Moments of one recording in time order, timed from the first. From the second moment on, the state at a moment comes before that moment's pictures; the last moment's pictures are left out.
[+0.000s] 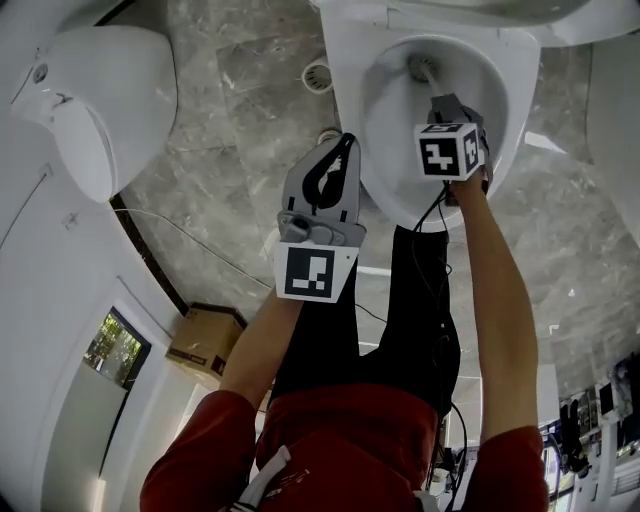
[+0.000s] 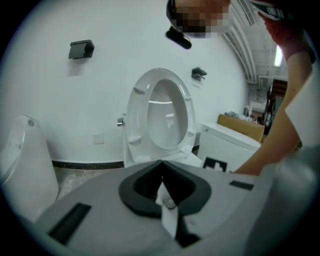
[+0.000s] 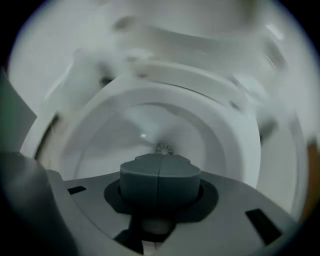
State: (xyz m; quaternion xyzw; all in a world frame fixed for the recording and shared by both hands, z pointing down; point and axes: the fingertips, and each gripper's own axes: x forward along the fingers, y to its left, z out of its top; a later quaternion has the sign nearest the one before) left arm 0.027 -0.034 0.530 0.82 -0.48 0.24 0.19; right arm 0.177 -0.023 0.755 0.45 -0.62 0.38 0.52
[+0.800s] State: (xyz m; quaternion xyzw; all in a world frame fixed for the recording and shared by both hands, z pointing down) left arm 0.022 -0.012 0.512 0.83 -0.47 0.23 0.20; right arm 0.203 0.107 0.657 0.26 -0.72 0.12 0.63
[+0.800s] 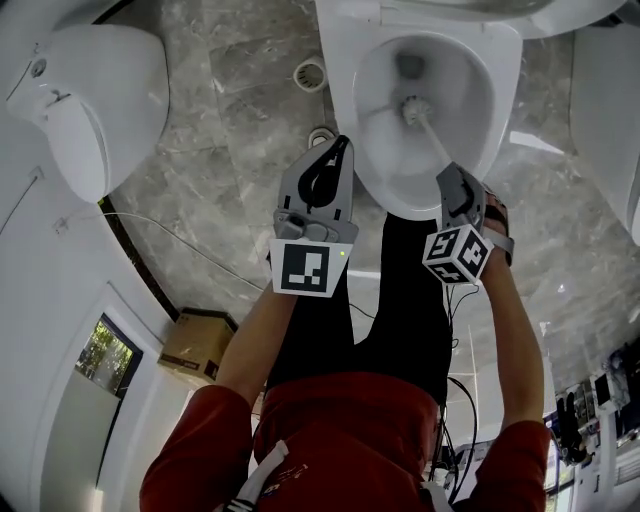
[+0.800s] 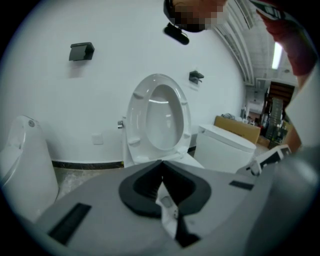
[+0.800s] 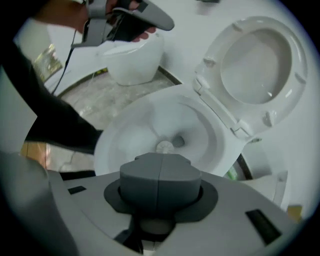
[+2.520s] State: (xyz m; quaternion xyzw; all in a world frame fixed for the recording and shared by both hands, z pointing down) left arm 0.034 0.000 0.489 0.80 -0.52 0.23 0.19; right arm 0.253 0.036 0.651 0.40 -0.69 0.26 0.55
